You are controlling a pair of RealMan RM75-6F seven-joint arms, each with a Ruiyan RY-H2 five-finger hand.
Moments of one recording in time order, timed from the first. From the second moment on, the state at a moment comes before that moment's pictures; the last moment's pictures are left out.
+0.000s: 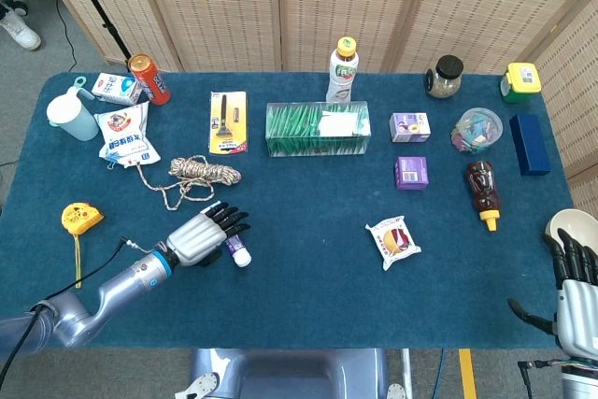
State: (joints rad) left arm -0.82 -1.46 0.10 -1.34 1.56 0.89 -0.03; right arm -0.06 -1.07 0.08 -1.96 -1.43 1.61 -0.15
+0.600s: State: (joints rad) left arm -0.81 -1.64 -0.05 -1.25 1.45 0.93 0.09; right arm -0.08 -1.07 0.08 -1.95 -1.43 1.62 -0.14
